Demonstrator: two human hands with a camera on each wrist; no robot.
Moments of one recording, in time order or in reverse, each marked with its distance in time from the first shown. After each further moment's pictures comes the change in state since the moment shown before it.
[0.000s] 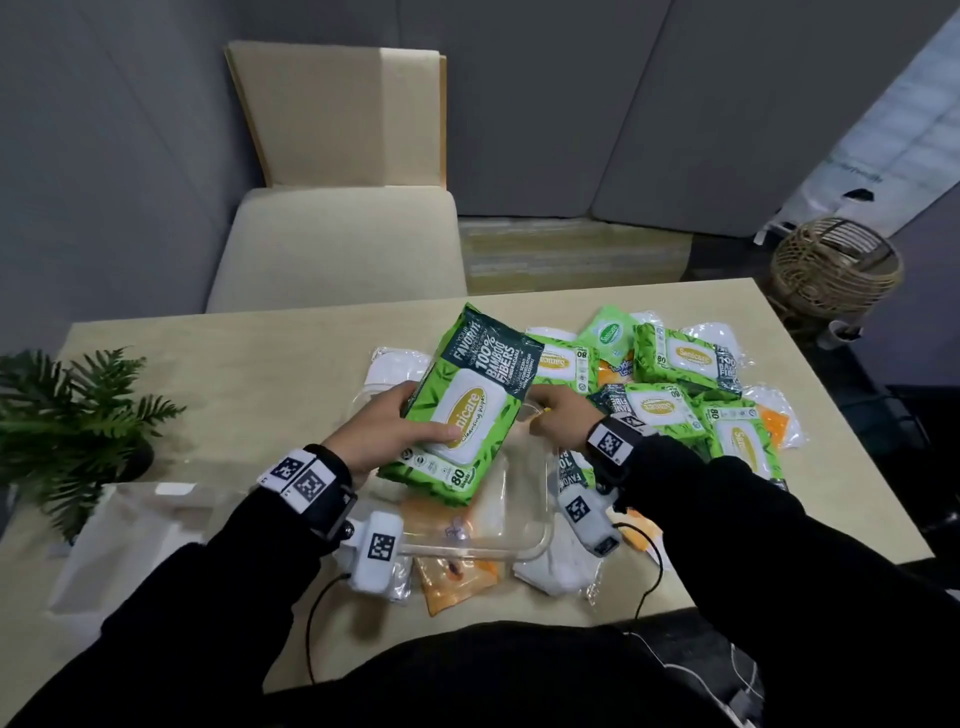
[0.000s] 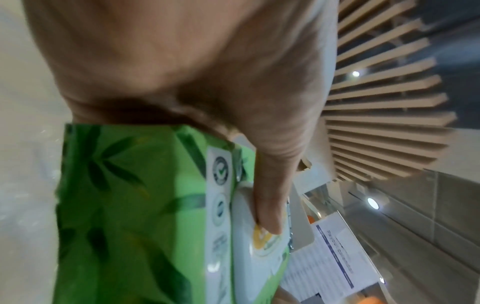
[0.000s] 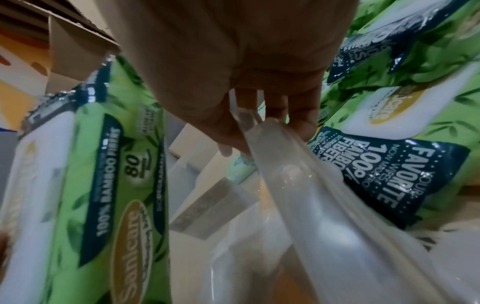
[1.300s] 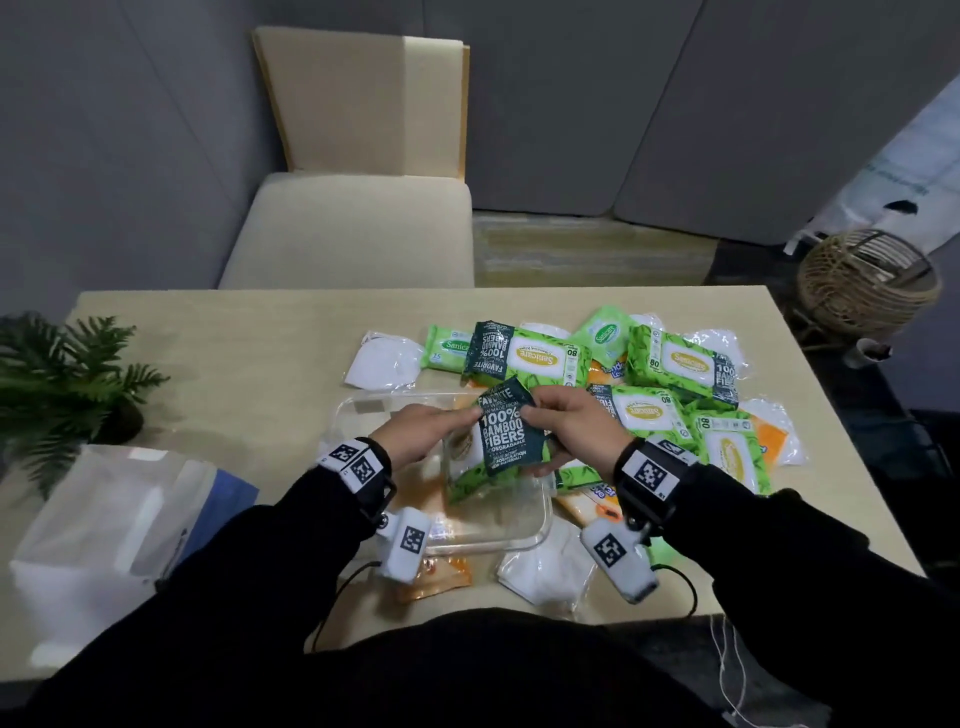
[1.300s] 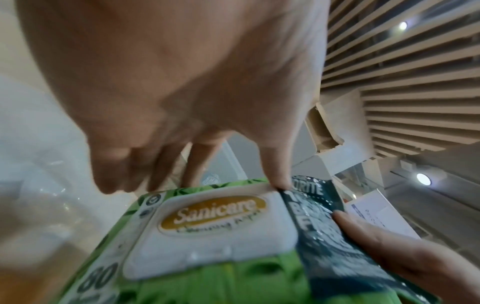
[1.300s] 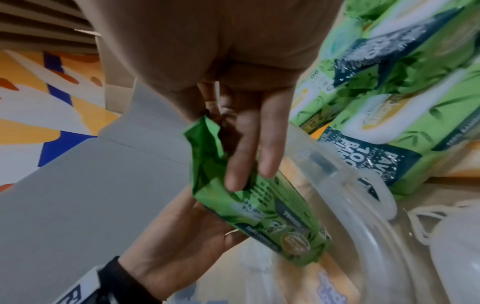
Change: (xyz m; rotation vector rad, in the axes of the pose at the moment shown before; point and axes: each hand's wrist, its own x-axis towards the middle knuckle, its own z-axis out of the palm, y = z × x) left_hand 0.022 -0.006 0.076 0.082 0.058 -0.256; right_hand -0.047 0.022 -0.028 0.551 -0.131 -0.056
